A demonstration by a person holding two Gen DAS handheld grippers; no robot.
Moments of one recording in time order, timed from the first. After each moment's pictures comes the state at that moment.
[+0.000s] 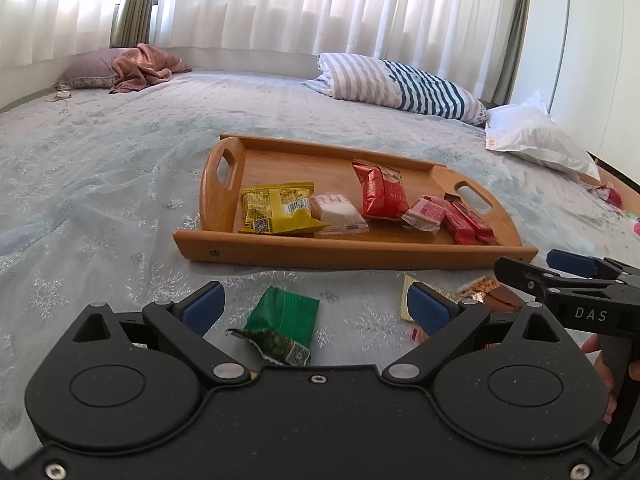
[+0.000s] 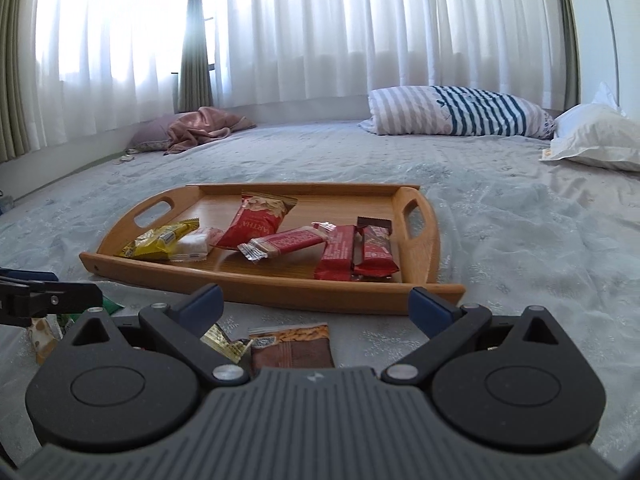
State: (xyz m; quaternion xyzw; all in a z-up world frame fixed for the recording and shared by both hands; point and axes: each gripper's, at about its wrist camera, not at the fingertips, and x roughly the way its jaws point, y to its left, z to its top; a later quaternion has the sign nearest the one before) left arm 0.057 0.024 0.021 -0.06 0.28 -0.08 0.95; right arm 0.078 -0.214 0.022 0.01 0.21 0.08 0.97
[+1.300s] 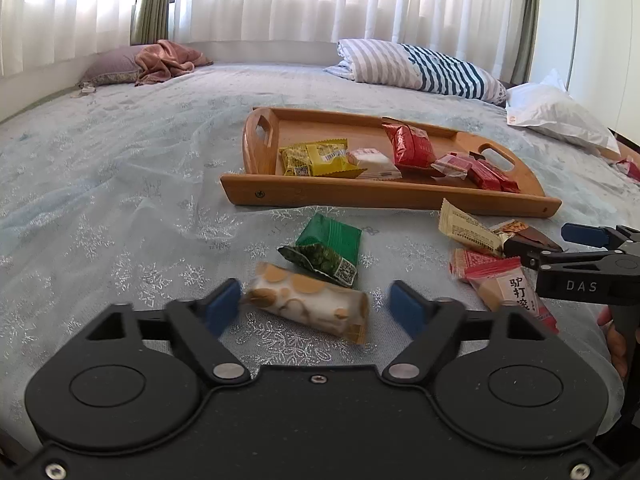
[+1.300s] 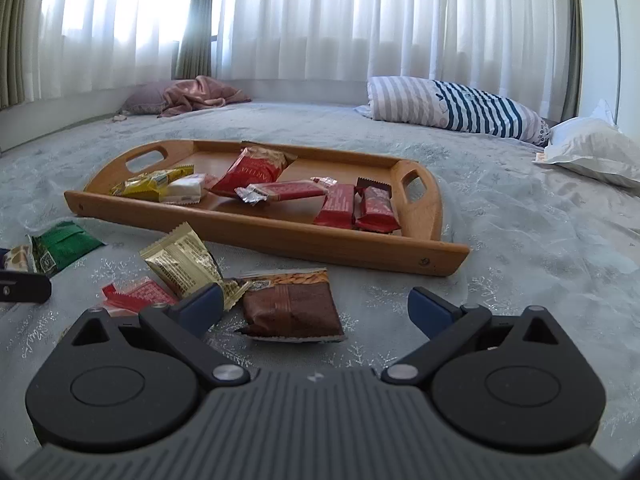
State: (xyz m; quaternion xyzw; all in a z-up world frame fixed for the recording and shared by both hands) left arm 0.022 0.035 -0.007 -0.03 0.29 -0.04 0.95; right arm 0.078 -0.195 -0.010 -0.05 0.24 0.08 0.97
